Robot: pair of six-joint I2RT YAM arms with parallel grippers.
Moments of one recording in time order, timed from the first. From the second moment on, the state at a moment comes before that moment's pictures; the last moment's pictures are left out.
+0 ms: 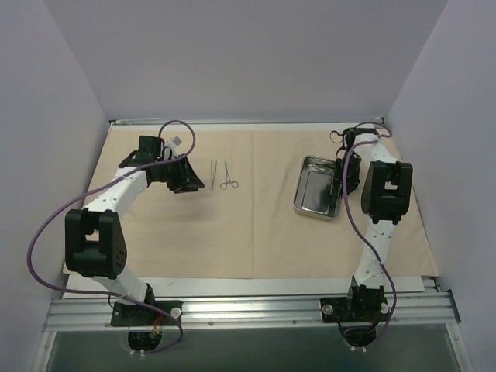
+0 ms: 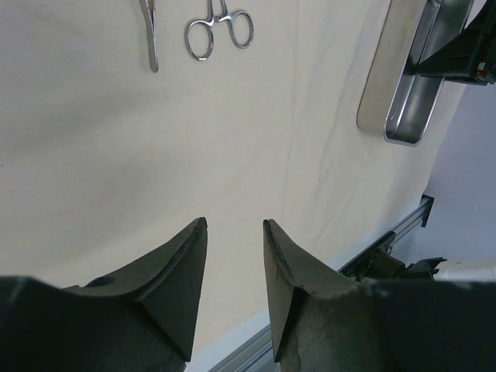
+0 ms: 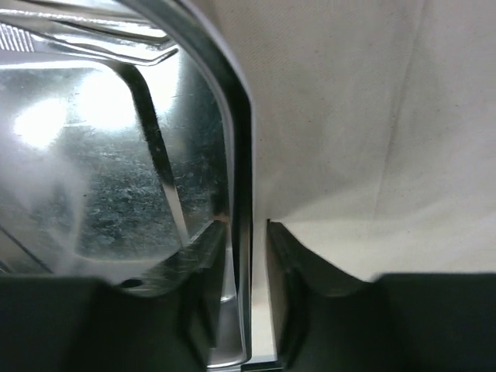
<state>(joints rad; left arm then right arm) -0.12 1.63 1.20 -0.53 0.58 -0.47 -0.06 2.22 1.74 -1.09 0.04 0.23</state>
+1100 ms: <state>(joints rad) -0.12 1.66 1.23 -0.53 0.63 -0.44 0.11 2.16 1.88 -0.91 0.14 1.32</state>
